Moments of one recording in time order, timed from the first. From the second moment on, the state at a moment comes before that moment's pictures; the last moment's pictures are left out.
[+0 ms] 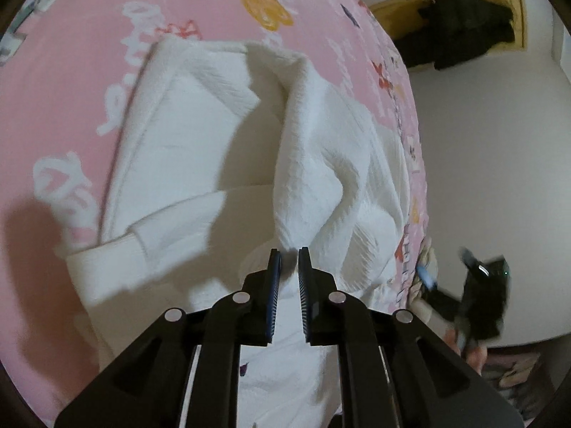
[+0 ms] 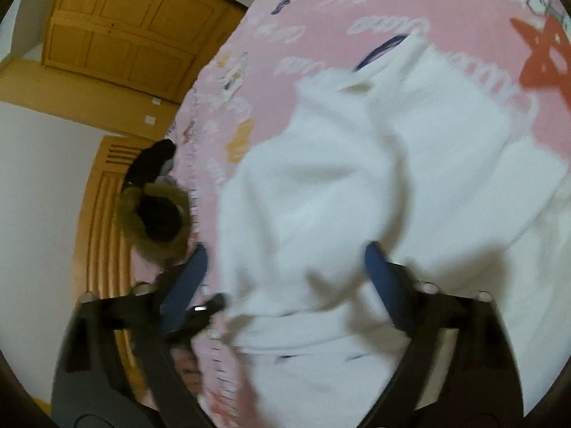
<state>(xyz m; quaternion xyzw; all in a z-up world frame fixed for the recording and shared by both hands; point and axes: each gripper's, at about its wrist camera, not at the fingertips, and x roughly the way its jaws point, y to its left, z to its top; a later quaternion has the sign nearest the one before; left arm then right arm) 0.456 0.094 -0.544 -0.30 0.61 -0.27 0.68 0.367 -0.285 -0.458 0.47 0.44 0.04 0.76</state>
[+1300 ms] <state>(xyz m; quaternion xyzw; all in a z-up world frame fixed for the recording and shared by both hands) 0.579 -0.021 -0.603 -0.35 0.63 -0.17 0.68 0.362 -0.205 -0.442 0.22 0.40 0.24 0.86</state>
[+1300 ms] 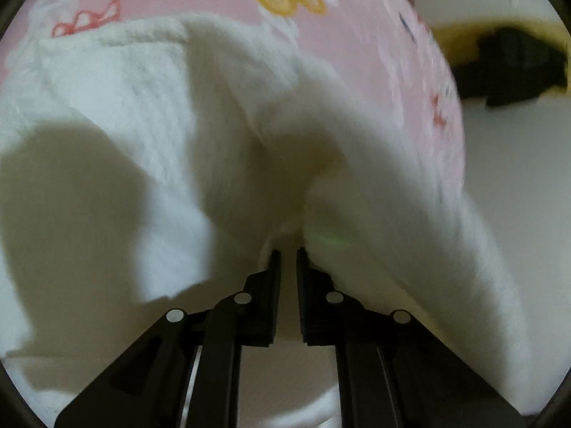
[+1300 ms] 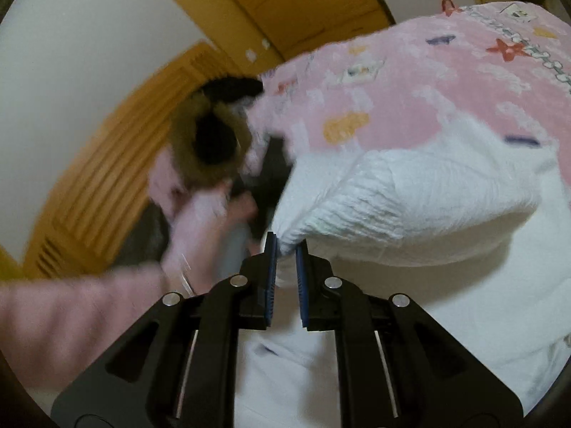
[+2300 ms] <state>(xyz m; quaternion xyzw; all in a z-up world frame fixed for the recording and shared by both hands) 0.398 0.011 -0.596 -0.37 0.66 -0.17 0.63 0.378 -0.242 -0.525 0.50 0.50 0.11 0.70</state>
